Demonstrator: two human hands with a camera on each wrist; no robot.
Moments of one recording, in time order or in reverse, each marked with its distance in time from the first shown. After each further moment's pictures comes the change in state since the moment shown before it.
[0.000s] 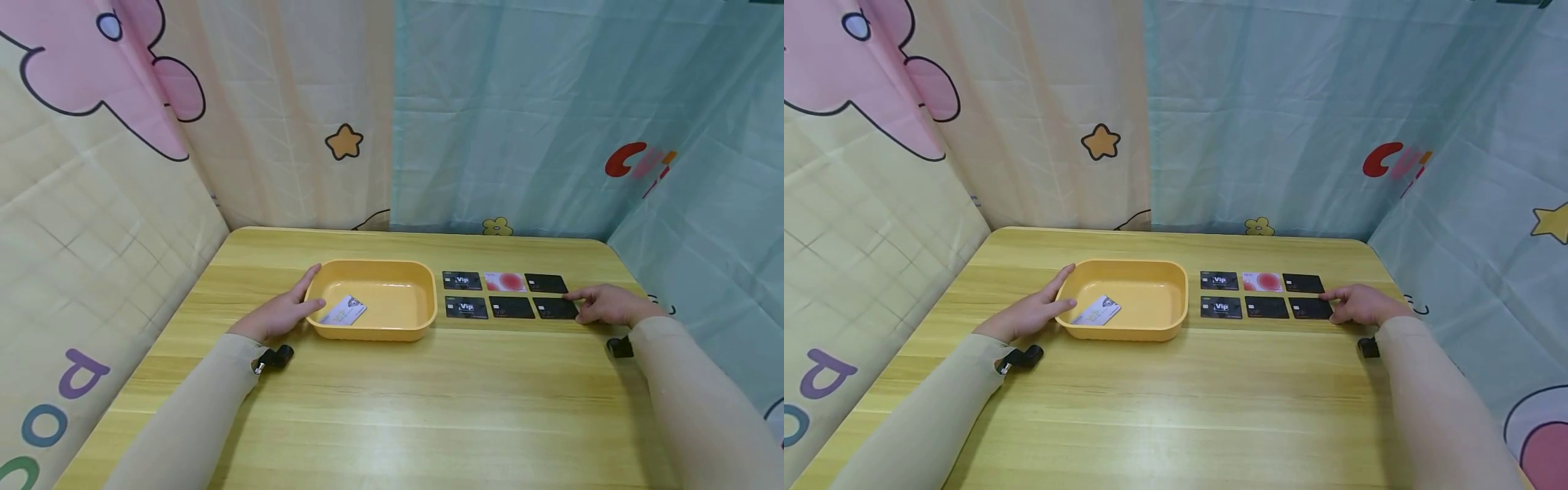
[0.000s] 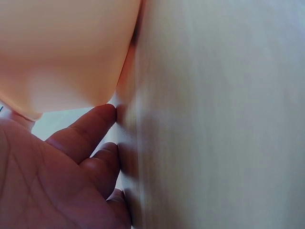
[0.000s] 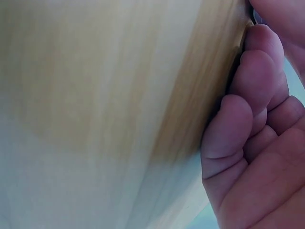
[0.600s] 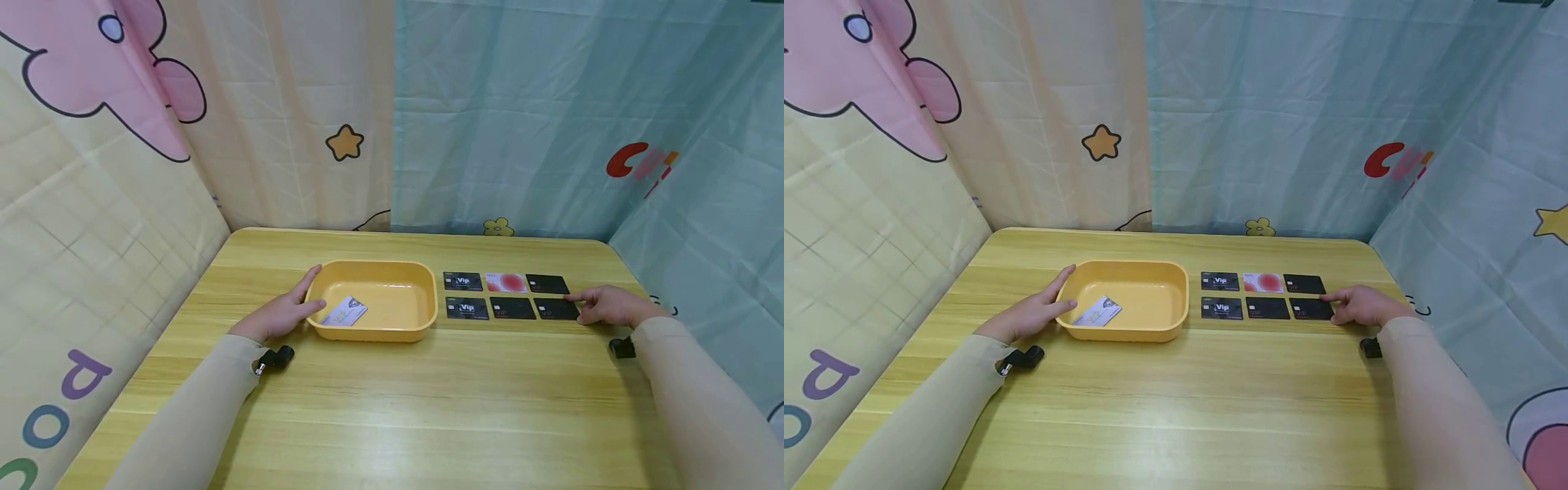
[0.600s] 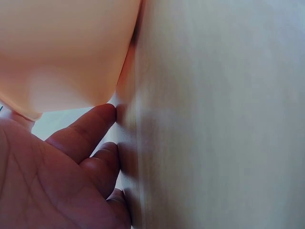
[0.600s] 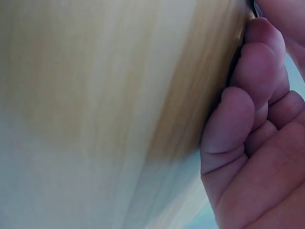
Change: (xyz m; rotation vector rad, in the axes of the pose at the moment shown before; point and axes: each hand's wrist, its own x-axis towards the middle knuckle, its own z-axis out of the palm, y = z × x) left_hand 0.000 0.000 0.000 0.014 0.002 -0.006; right_hand 0.001 0.003 -0.002 0.009 -0.028 -0.011
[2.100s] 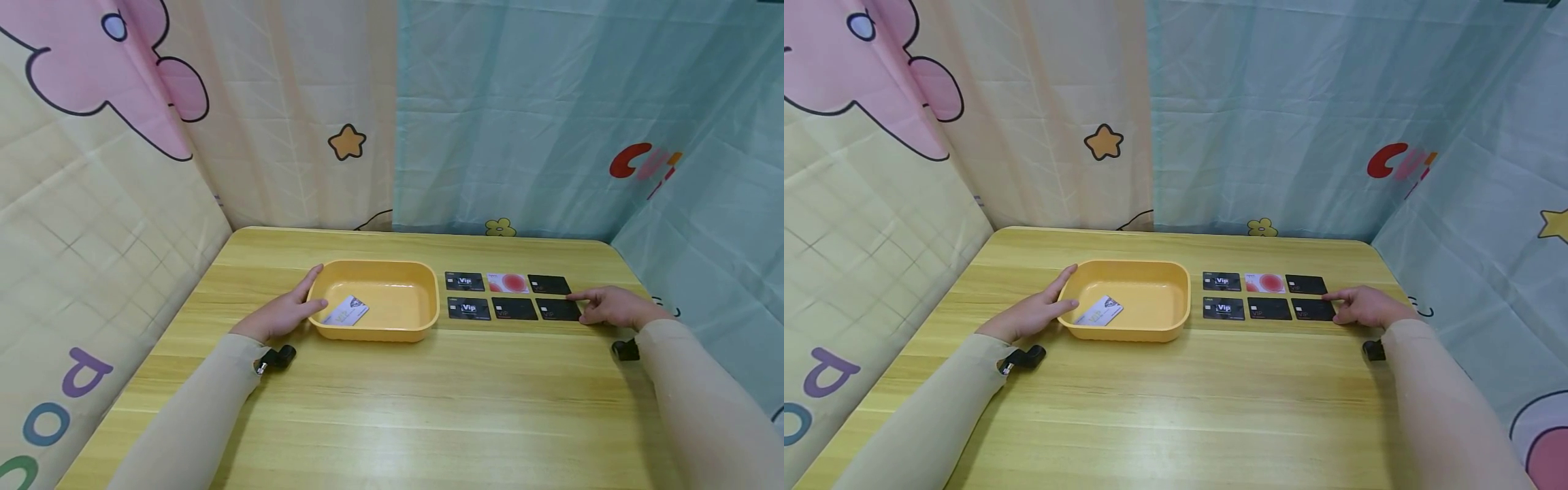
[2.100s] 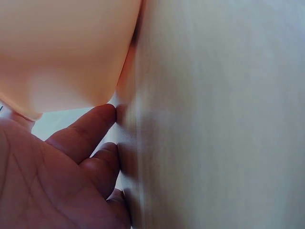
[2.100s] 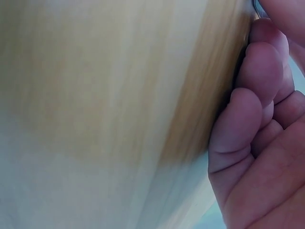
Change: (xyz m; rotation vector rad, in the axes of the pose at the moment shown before) left_hand 0.001 -0.002 0.001 -0.009 -0.001 0.016; right_hand 0.002 0.008 0.002 0.000 0.023 0.008
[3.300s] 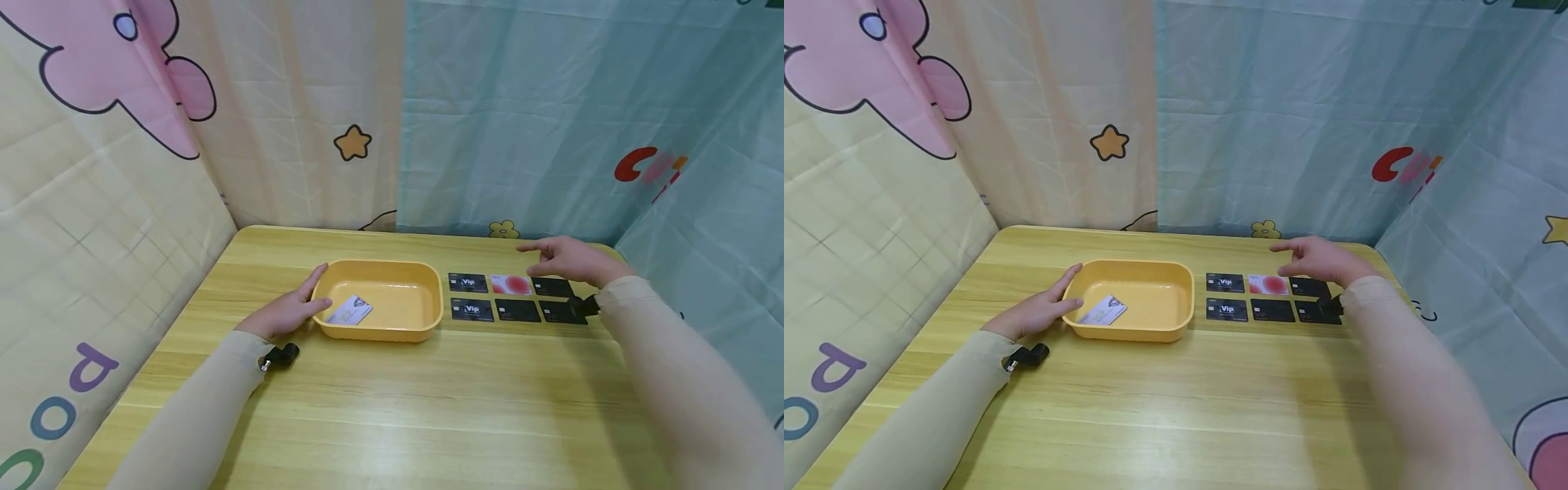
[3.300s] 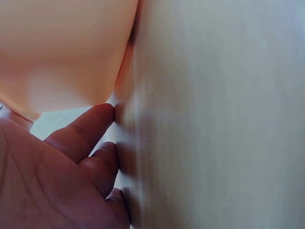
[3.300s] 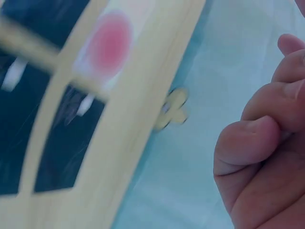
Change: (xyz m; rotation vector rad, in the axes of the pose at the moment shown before) left_hand -0.002 0.002 -0.001 -0.014 -0.003 0.012; right_hand 0.025 -0.139 -0.033 -0.047 0.100 -0.154
